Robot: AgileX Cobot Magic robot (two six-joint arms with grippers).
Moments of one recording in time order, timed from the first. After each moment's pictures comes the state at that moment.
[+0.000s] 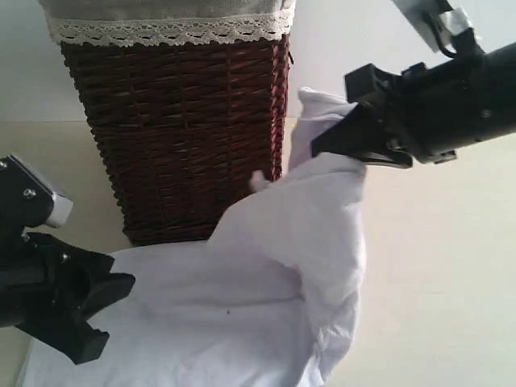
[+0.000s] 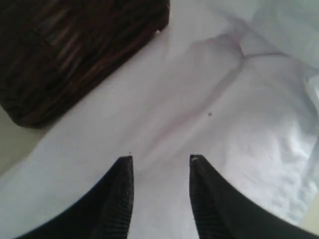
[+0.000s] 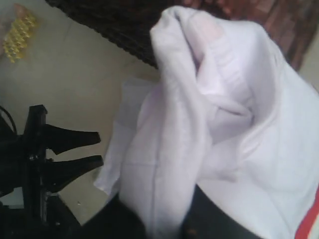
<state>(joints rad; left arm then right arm) -0.55 1.18 -0.40 1.75 -0.16 -1.62 0.11 1.38 -0.93 1.06 0.87 -0.61</state>
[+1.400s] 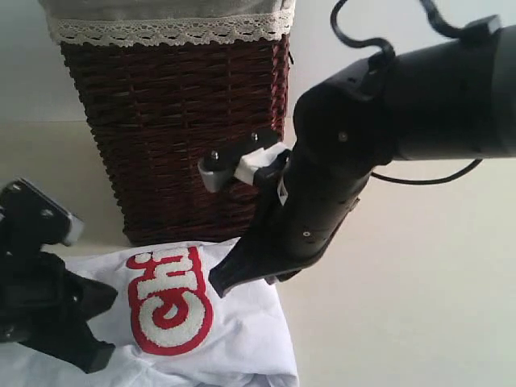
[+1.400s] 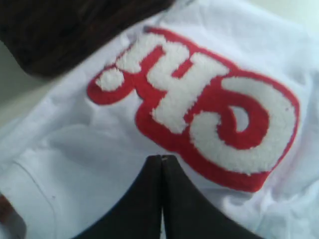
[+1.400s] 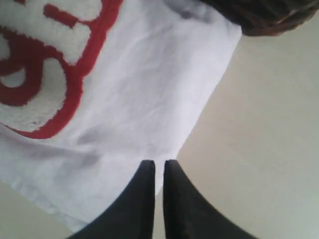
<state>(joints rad) -0.55 1.31 -0.38 1.72 -0.07 -1.63 0.67 1.74 -1.13 0.00 0.76 0.15</state>
